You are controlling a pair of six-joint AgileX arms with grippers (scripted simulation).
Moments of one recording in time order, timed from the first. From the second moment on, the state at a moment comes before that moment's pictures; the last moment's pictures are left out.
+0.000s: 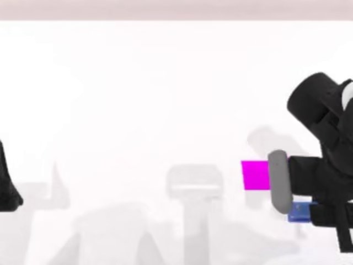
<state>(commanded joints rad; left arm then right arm) 0.00 0.00 0.00 0.00 0.00 0.00 0.54 1.56 1.00 -1.04 0.00 -0.96</state>
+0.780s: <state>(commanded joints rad) 0.00 0.00 0.00 0.00 0.00 0.00 0.51 1.66 1.23 -1.16 0.00 -1.01</state>
